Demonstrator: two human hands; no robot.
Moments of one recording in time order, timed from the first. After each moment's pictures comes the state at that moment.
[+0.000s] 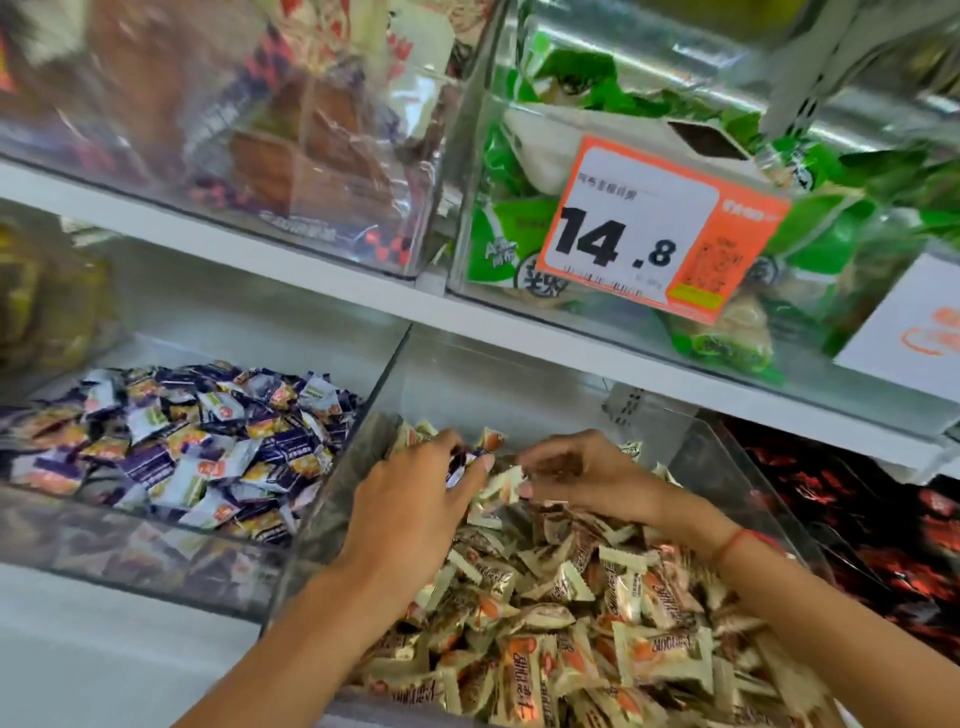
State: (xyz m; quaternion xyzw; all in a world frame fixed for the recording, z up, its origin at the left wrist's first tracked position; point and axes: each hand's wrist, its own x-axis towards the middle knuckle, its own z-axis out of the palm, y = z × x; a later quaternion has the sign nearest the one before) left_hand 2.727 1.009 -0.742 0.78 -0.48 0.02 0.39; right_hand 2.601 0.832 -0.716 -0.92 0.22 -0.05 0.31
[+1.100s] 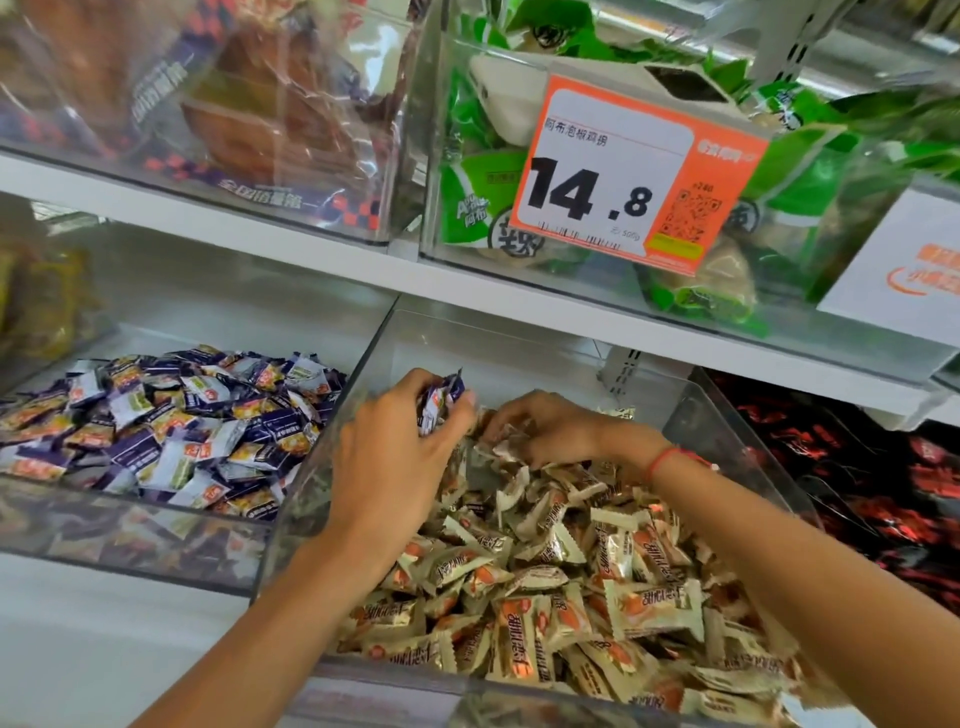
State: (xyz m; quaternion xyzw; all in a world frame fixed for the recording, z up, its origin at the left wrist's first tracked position) left_hand 2.723 1.013 -0.728 0.73 -0.41 0.00 0.54; right_hand 2.641 0.825 -0.718 -0.94 0.25 0.09 0.23
